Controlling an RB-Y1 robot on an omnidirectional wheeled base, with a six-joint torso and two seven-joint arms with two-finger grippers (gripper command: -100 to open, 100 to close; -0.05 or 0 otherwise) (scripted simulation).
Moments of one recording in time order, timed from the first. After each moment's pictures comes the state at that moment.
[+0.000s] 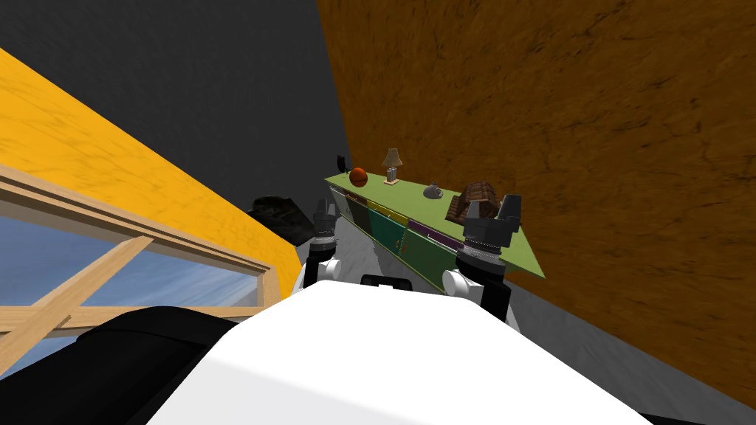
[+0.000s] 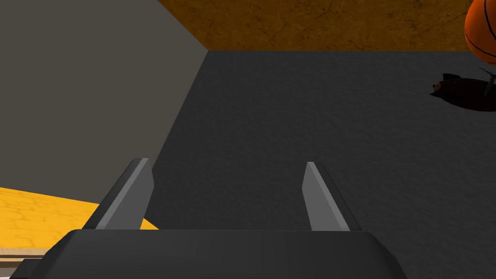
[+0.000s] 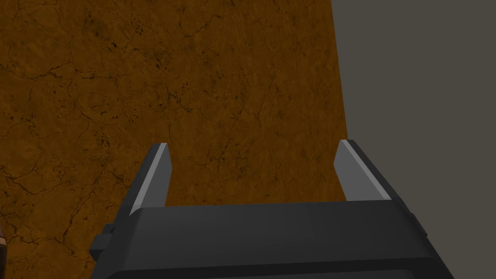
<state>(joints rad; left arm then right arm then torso) 0.46 0.04 -0.03 -2.23 -0.02 -0.48 -0.13 0.49 0.03 -0.01 -2.32 -0.07 -0.55 0.10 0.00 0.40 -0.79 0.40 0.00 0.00</state>
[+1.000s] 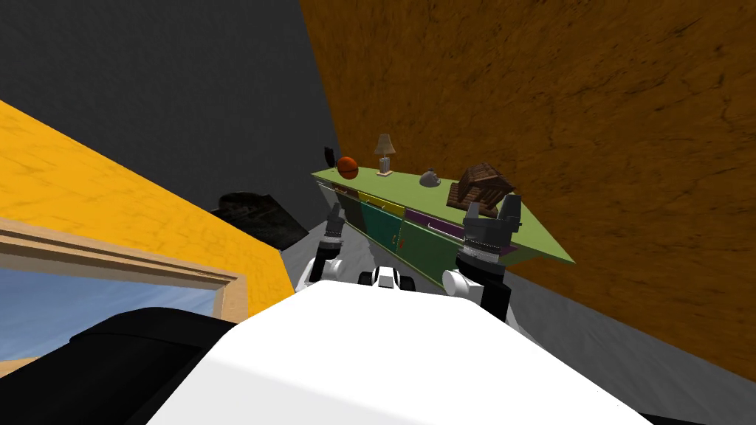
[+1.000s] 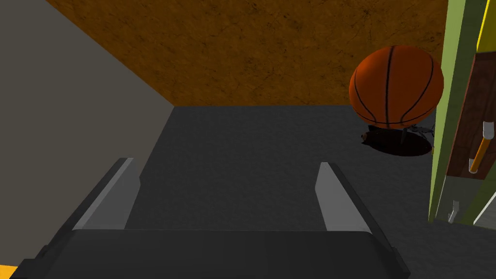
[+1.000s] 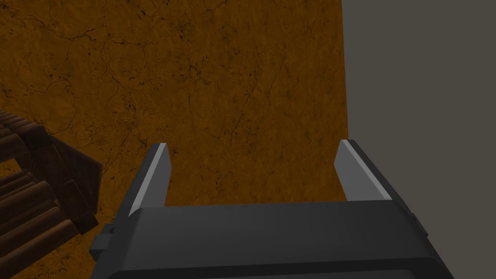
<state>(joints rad) 0.41 0.13 -0.07 -2.11 -0.06 -0.44 -0.14 0.49 0.03 -0.01 -2.32 -0.07 -0.55 0.10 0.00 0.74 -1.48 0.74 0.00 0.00</state>
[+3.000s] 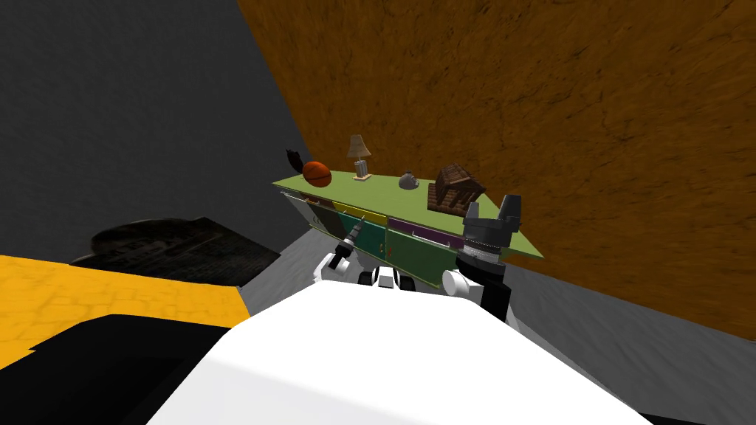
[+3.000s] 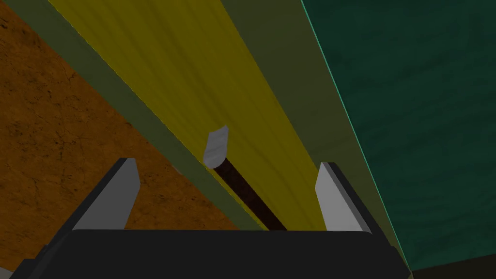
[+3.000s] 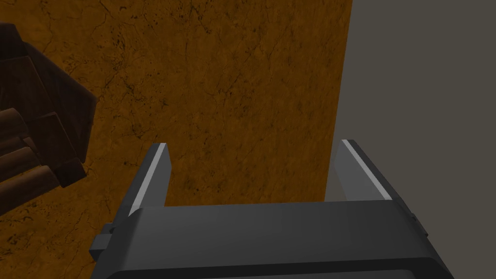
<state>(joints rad) 0.23 0.28 -0.21 -1.70 -0.19 -0.27 -0.16 0.49 0.03 -0.01 -2.32 -0.07 -0.55 0.10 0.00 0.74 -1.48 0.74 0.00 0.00</state>
